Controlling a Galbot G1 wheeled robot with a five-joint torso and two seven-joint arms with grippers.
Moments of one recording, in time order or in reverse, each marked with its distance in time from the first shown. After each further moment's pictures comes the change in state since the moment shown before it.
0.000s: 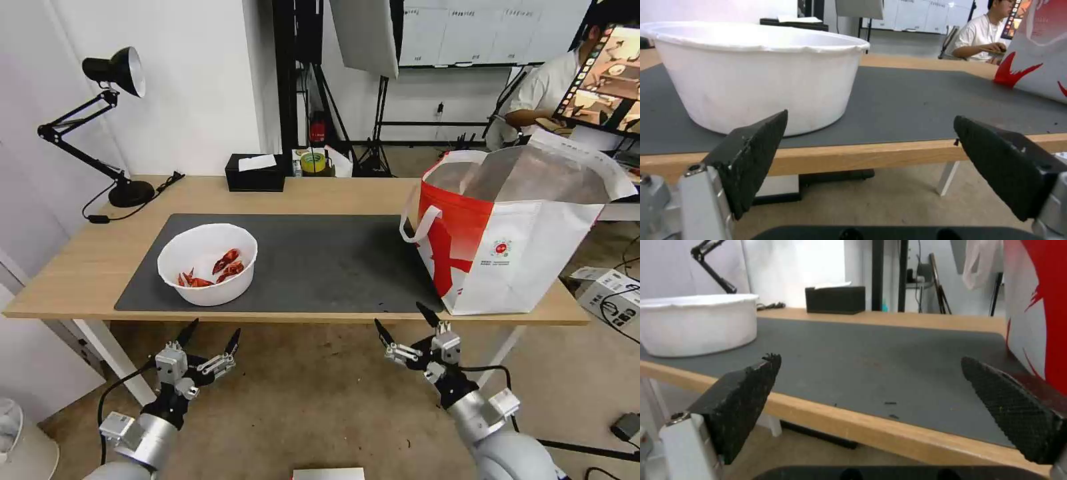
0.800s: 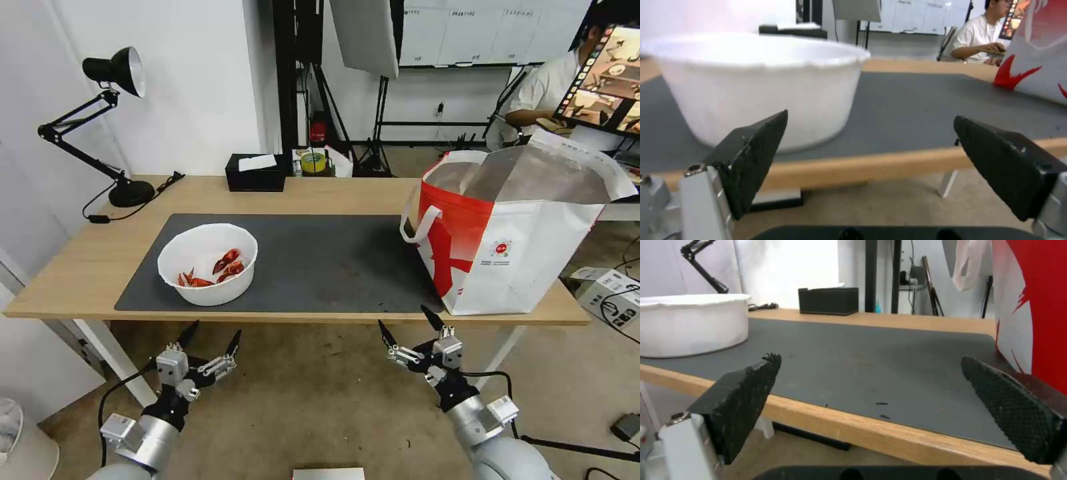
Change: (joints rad) left arm -0.001 0.004 -0.001 -0.003 0.003 0.000 -0.002; right arm 0.000 0.002 -0.002 -0.003 -0.017 0.004 0.027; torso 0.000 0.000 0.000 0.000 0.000
